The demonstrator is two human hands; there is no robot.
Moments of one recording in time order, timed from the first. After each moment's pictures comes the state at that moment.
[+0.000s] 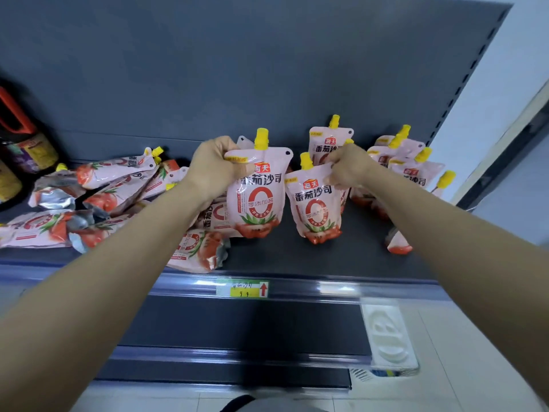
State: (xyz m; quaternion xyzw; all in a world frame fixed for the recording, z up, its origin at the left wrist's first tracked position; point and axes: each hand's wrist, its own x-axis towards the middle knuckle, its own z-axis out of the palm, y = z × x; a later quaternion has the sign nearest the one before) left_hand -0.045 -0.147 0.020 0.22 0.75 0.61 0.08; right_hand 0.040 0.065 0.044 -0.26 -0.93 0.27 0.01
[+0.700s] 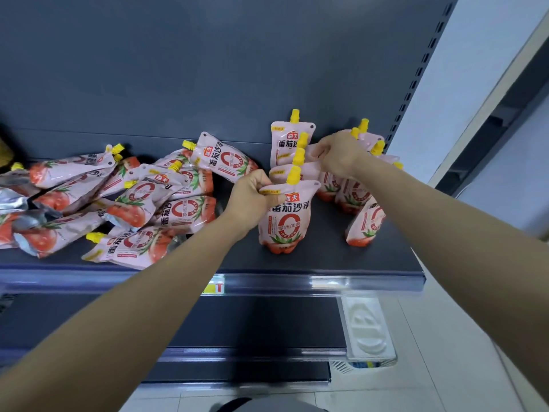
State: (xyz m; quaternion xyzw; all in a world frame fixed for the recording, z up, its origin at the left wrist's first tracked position) left_hand 0.028 -0.045 -0.029 0.25 0.72 0.63 0.14; right_hand 0.072 0.122 0.047 -0.24 -0.95 0.19 0.08
